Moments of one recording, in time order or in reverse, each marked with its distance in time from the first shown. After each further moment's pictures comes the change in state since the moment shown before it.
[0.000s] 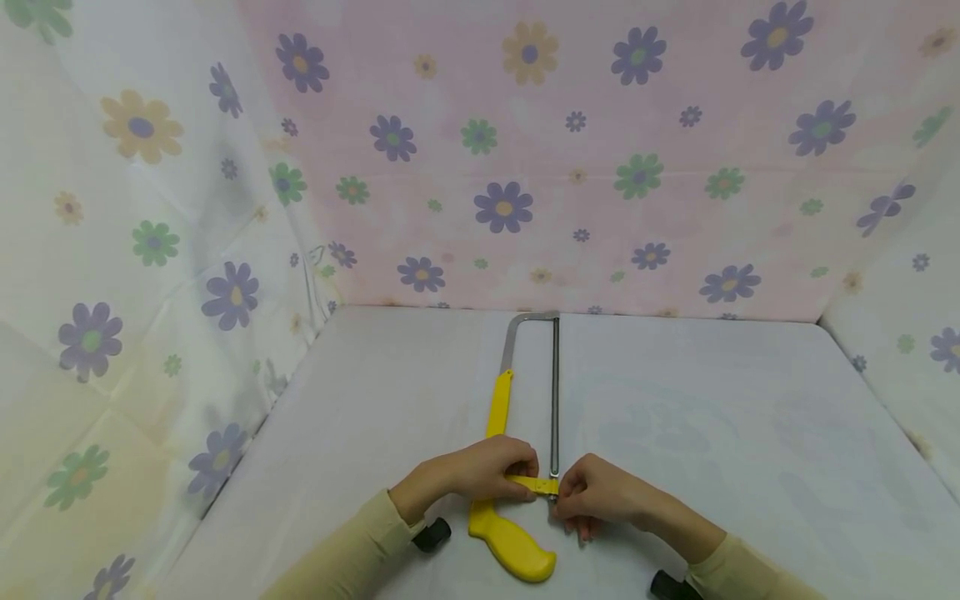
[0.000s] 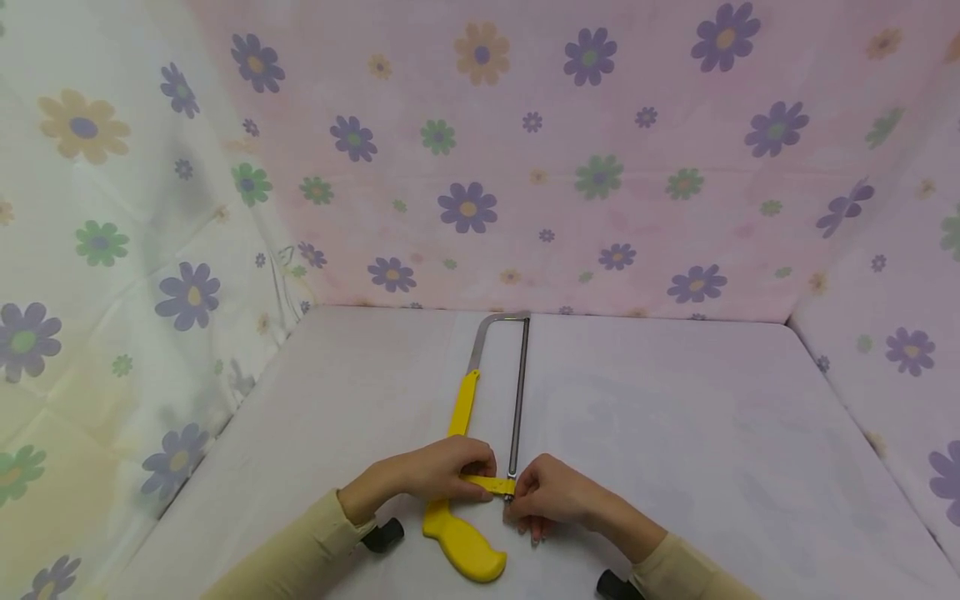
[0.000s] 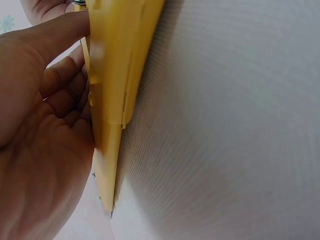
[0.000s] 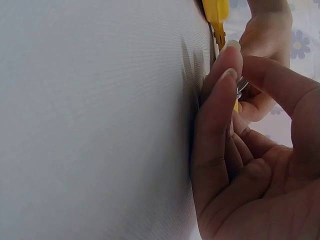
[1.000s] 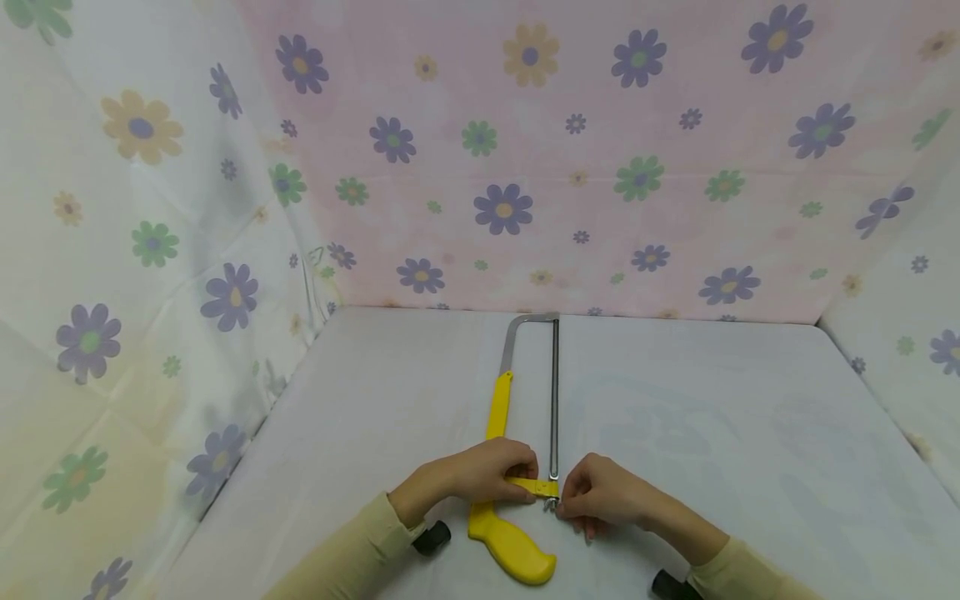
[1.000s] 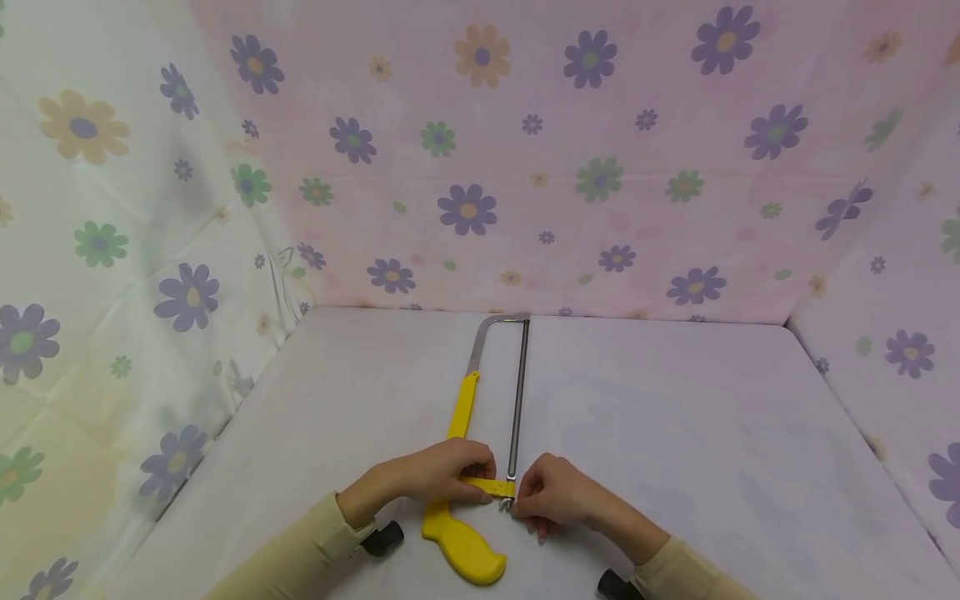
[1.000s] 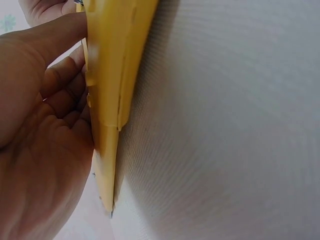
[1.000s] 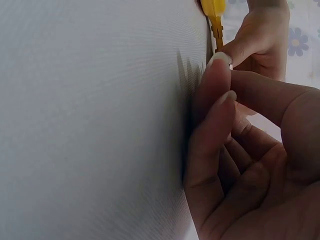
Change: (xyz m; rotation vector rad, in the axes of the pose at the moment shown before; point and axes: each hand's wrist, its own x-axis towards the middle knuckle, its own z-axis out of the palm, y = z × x) left_hand 0.001 0.002 0.001 0.021 0.011 -0.003; right_hand -0.001 -0.001 -0.005 -0.105 0.050 -0.008
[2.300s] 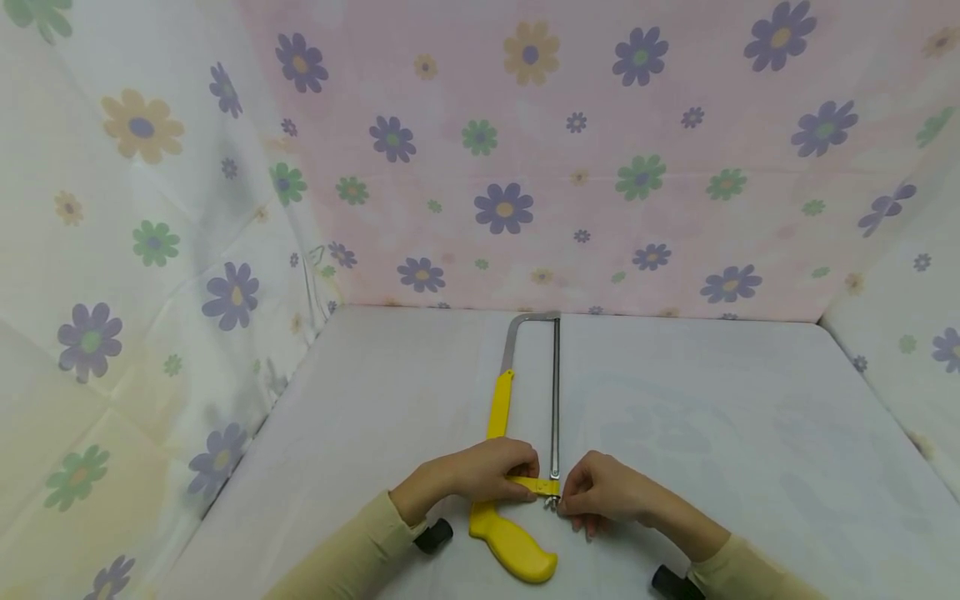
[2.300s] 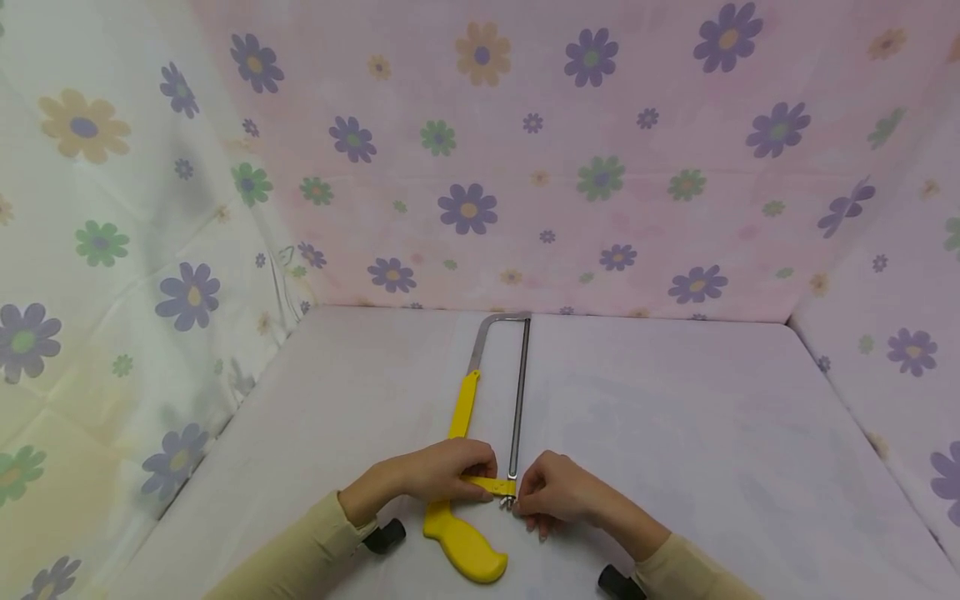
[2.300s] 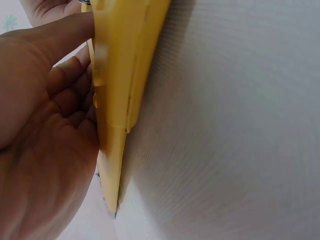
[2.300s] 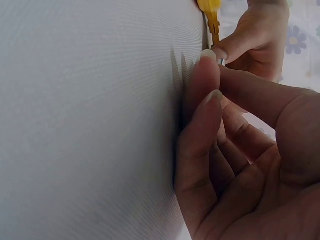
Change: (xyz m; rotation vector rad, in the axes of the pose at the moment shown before) left_hand 0.001 0.001 -0.001 0.022 -0.019 -0.001; right_hand -0.003 -0.005 -0.003 0.001 -0.019 0.009
